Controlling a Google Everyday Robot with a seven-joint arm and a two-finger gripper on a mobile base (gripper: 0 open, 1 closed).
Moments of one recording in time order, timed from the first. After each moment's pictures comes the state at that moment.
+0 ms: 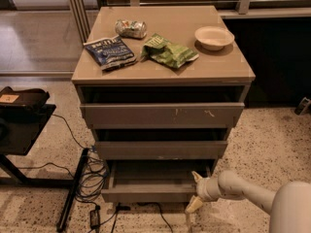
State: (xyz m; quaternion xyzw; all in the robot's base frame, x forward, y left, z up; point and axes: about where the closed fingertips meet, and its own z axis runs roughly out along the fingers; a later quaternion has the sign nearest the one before) arm 0.558 -0.170 0.214 -0.56 0.75 0.17 0.29
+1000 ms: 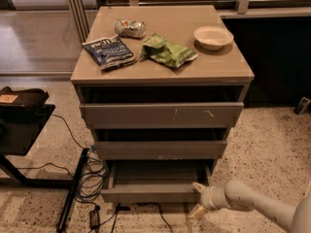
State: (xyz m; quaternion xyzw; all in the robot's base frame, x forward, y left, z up) arm 0.513 -0.174 0.226 -0.57 0.74 0.18 0.30
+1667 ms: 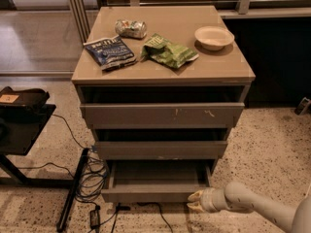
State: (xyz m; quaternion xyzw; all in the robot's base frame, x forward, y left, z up) arm 0.501 -0.175 0.224 -0.57 0.74 0.19 0.30
